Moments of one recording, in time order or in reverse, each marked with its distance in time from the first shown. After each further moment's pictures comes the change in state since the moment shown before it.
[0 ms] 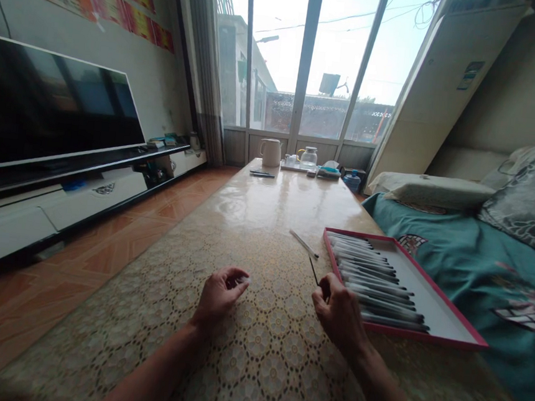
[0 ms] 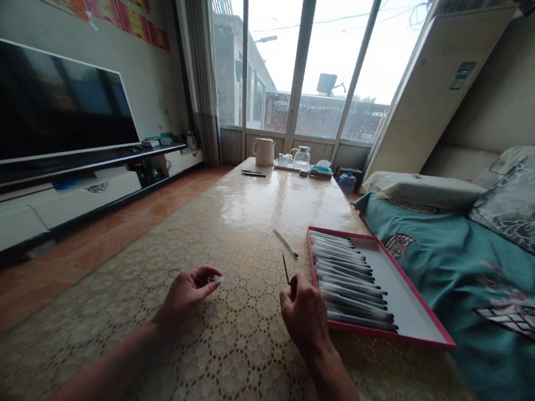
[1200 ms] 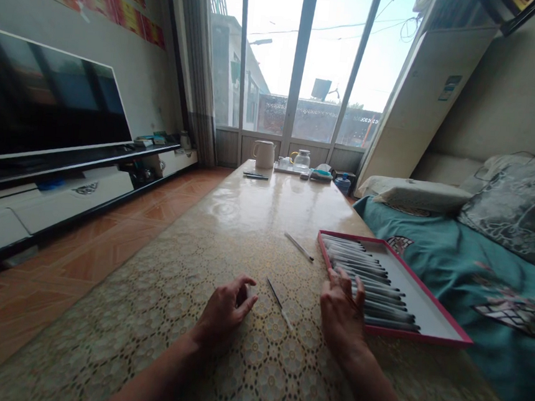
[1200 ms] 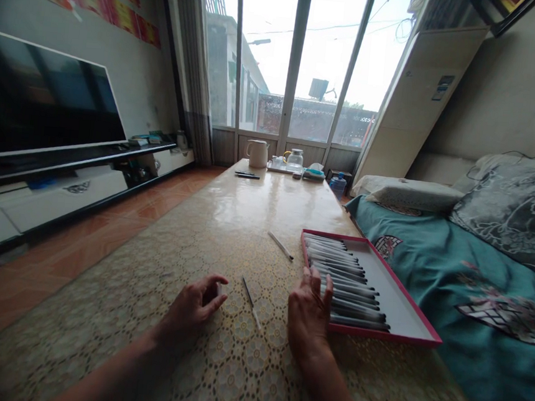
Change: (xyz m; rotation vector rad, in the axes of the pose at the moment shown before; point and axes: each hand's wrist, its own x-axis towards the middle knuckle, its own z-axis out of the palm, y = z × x) left_hand -0.007 0.002 0.009 0.248 -0.226 0.198; right_hand -0.003 -0.003 -0.002 -0.548 -0.011 -0.097
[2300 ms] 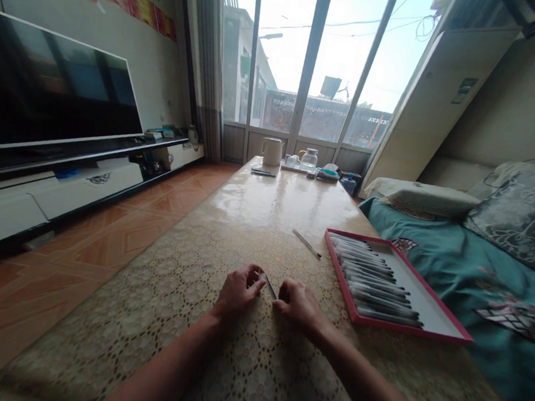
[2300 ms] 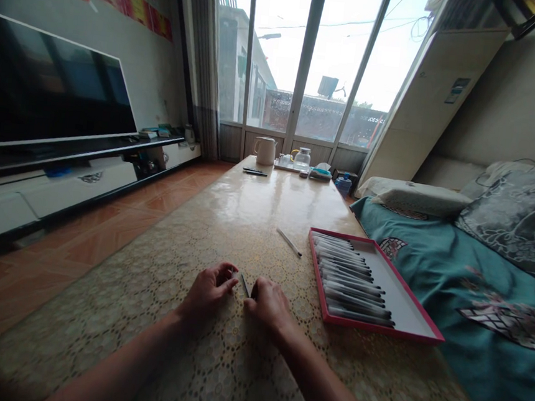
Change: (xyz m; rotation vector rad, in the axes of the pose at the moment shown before) left_hand 0.005 -0.016 0.005 -0.181 0.053 -0.070; right_hand 0.016 -0.067 0.019 0.639 -0.406 -0.038
